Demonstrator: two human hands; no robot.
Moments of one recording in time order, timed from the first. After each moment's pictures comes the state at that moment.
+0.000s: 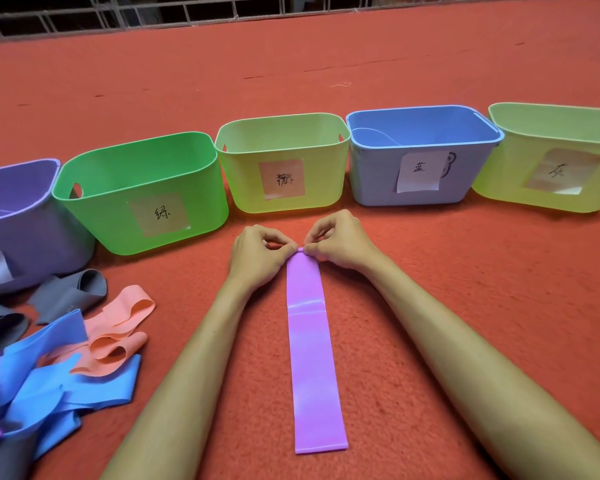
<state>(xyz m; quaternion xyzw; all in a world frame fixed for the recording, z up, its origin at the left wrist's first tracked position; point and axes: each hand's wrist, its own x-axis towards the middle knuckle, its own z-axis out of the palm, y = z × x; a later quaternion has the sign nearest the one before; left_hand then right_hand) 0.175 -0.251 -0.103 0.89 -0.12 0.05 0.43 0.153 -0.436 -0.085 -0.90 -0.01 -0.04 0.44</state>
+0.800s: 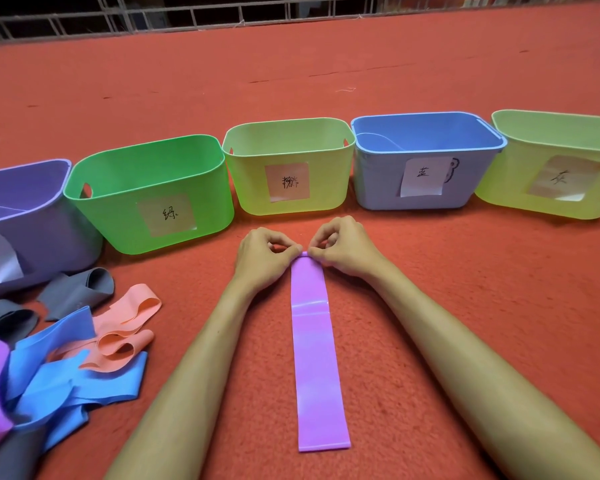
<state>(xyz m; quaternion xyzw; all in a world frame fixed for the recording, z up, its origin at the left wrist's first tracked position) 0.172 -0.251 -0.101 0.89 -0.12 0.04 0.44 0.148 -0.436 -0.088 -0.90 -0.04 -0.06 0.42</state>
